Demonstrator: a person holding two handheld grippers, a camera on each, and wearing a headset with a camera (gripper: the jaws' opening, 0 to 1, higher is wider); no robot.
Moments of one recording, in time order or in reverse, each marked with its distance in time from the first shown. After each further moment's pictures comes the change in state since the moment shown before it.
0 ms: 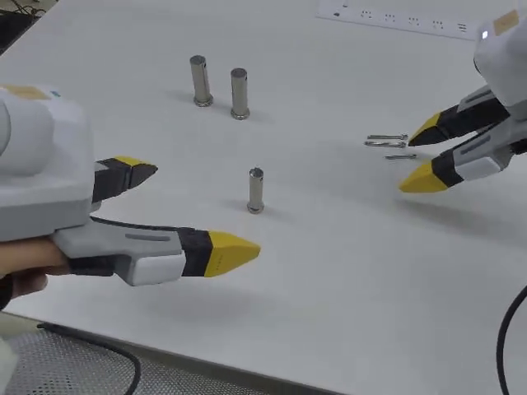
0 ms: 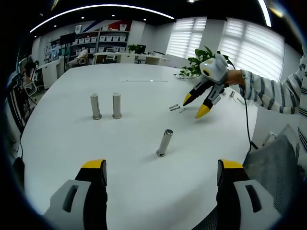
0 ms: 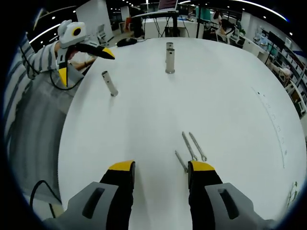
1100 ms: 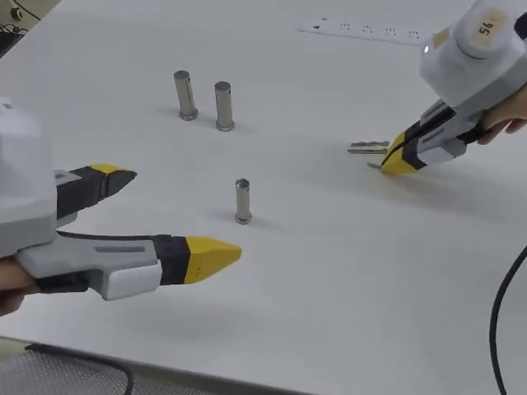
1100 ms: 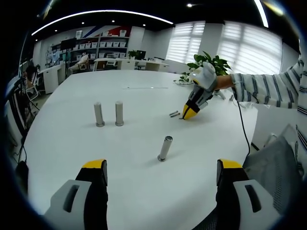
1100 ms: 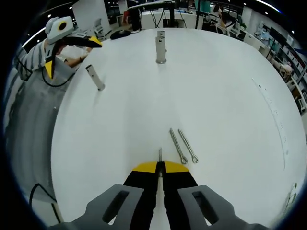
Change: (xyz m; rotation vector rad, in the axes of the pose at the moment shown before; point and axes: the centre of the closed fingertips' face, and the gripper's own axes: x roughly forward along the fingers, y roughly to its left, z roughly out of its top) left arm -0.011 -0.002 0.010 0.024 -0.051 0.007; right arm 0.011 -0.021 -0.004 0.025 0.048 -0.005
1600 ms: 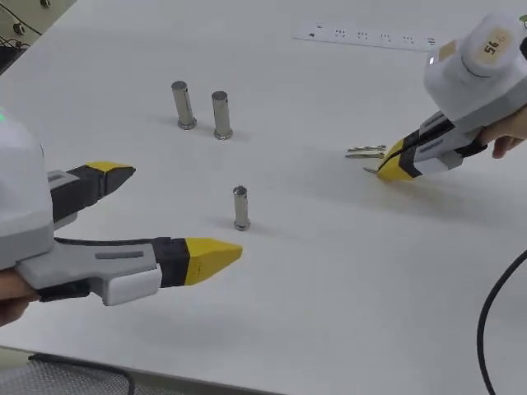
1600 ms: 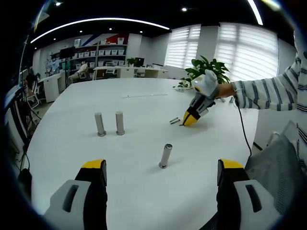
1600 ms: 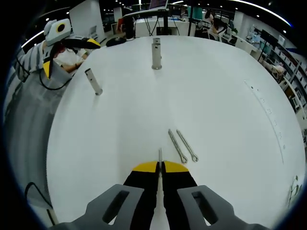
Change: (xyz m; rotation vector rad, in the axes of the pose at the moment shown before) left arm -0.002 0.000 0.011 0.043 -0.059 0.014; right arm 0.002 -0.005 -0.003 0.017 -0.082 -0.067
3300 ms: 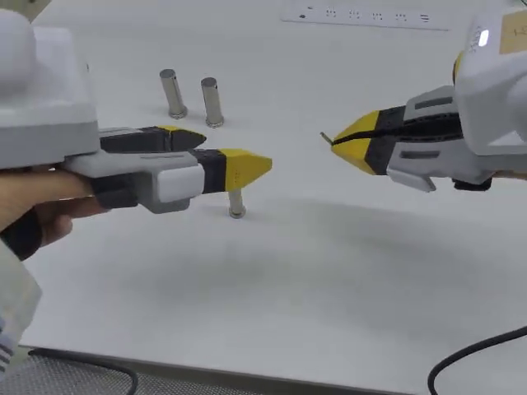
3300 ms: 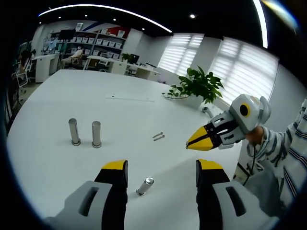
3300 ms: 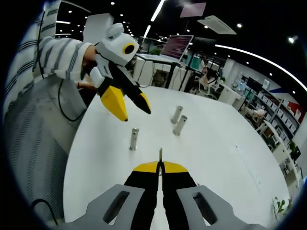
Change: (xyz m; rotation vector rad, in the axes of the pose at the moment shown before) left arm 0.044 -0.027 0.048 -0.187 -0.022 -0.172; right arm -0.051 0.097 0.098 -0.176 -0.393 -0.226
